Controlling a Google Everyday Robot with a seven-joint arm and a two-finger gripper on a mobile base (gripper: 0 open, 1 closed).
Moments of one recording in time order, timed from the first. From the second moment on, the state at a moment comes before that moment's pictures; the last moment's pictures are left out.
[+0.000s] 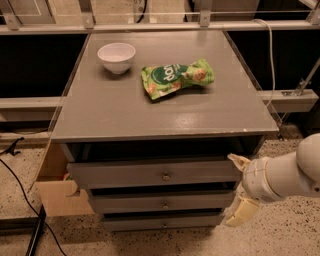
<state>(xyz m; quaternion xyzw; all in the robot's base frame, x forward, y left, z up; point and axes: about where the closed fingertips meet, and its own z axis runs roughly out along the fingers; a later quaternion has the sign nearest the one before) 0.415 -0.183 0.702 -0.59 0.75 0.09 0.27</state>
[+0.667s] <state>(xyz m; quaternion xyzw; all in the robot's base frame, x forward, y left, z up) 0.438 -0.165 0.677 -0.64 0.72 0.08 0.27</state>
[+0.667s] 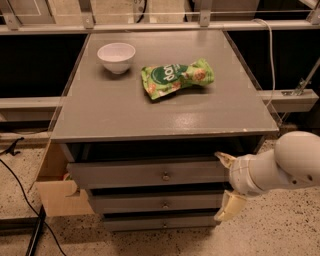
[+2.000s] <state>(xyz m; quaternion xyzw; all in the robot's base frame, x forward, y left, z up) 0.483 -0.135 0.652 -0.70 0.68 0.01 0.24</state>
